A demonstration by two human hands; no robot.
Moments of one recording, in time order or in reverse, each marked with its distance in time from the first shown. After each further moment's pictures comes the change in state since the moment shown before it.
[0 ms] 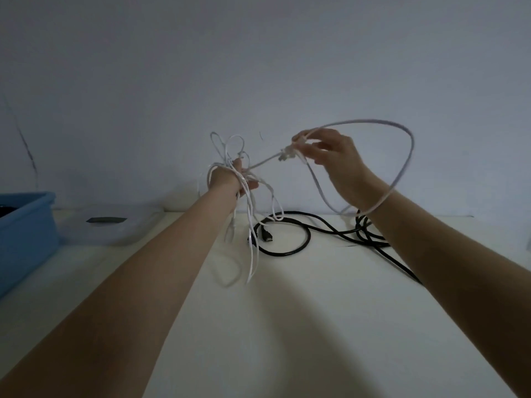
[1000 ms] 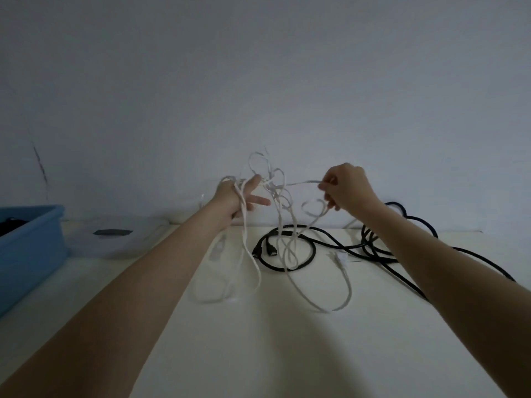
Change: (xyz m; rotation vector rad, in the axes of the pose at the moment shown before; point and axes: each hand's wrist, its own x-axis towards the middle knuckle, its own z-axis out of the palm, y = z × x) left_hand -0.012 0.003 -0.022 0.410 -0.268 0.125; right_hand 0.008 0.032 -0.015 -0.708 -0.009 0.202
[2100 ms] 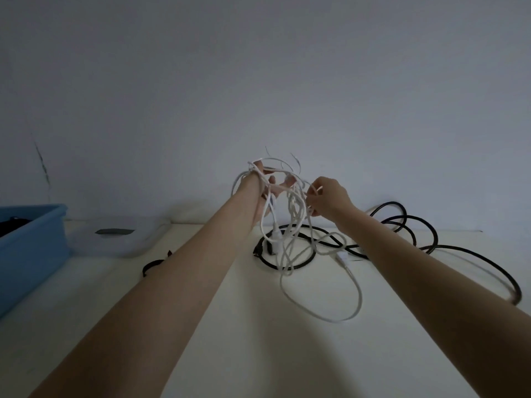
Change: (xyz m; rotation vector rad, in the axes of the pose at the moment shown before) left_hand -0.002 0.026 0.041 -0.871 -0.001 -0.210; right_hand -0.007 -0.014 0.029 0.222 -0.063 0.200
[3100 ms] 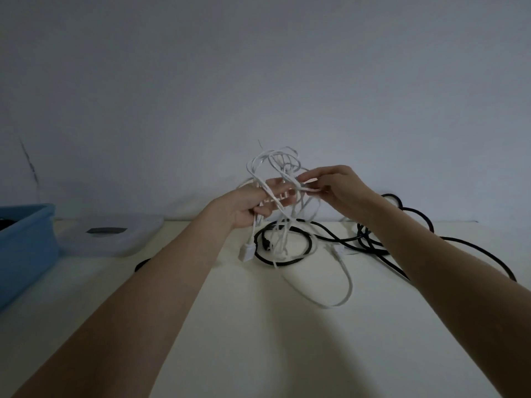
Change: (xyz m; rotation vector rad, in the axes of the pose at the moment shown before) left_hand -0.003 -0.009 -0.018 0.613 -0.294 -0.083; right_hand -0.003 0.009 -0.029 0.687 -0.286 -0.079
